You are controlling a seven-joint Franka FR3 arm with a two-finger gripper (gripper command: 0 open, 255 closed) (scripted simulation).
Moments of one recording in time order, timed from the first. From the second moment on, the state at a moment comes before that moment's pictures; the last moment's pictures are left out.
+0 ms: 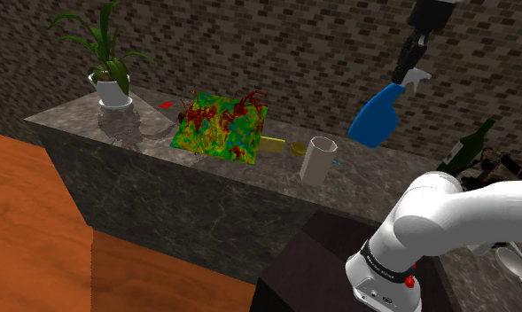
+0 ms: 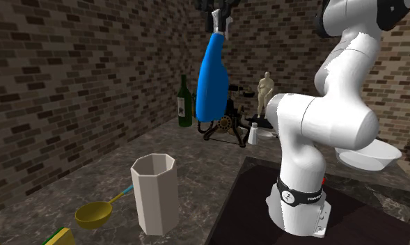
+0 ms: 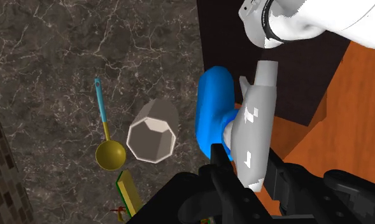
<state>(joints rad) -0.05 -0.85 -0.26 -2.03 -0.20 1.21 -0.62</state>
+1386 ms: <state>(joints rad) -0.18 -1.48 -0.33 -2.22 -0.46 0.81 -0.87</state>
